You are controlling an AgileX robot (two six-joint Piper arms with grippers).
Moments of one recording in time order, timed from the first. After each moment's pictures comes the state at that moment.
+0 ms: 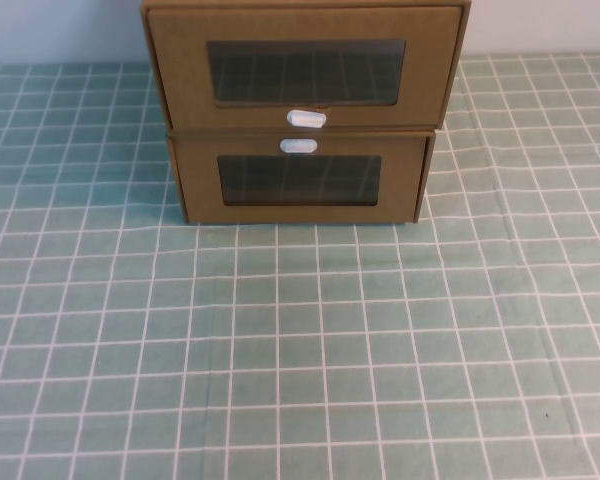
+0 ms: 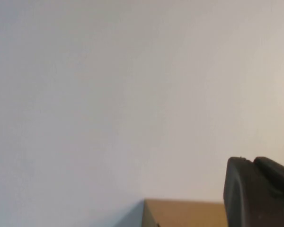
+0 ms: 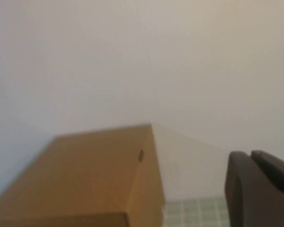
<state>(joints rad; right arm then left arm) 0.12 0.77 -1.32 0.02 0.58 0.28 -0.15 0.59 -1.07 -0.14 0.22 0.03</state>
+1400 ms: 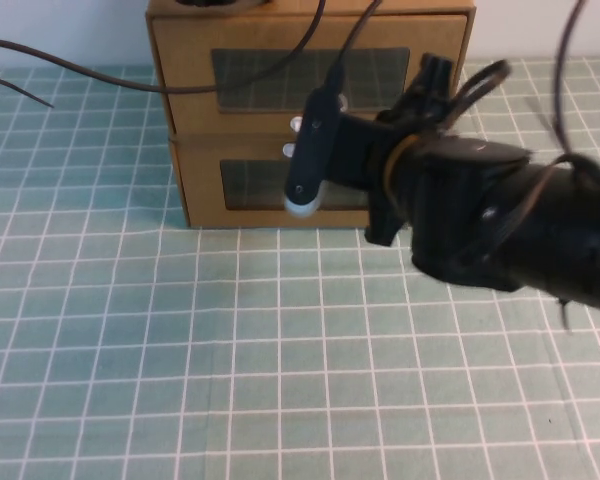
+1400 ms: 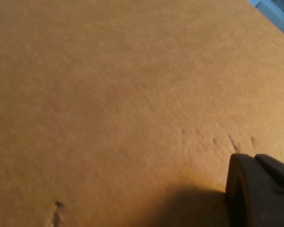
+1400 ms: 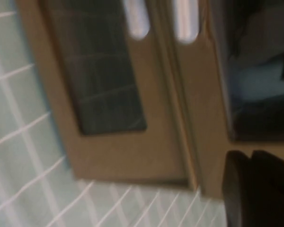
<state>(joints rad) 0.84 1.69 -1.32 -1.18 0.69 0.29 -0.24 2.04 -2.15 -0.81 1.02 0.53</state>
